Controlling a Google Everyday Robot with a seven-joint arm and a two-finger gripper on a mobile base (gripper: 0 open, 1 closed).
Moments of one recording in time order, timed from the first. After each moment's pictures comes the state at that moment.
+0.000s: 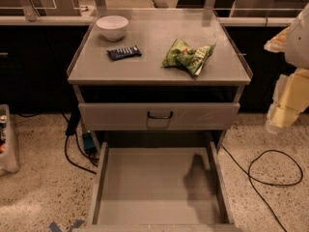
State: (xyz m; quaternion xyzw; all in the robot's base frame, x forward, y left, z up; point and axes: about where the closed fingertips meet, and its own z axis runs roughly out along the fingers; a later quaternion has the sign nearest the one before) arm 0.438 -0.217 0.976 -0.60 0.78 -0.03 0.16
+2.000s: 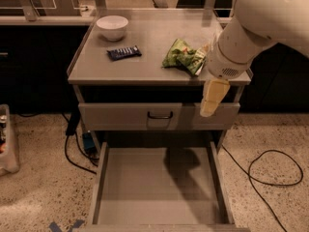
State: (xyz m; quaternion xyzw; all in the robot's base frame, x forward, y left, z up) arm 0.572 -0.143 0.886 -0.66 0.71 -0.08 0.23
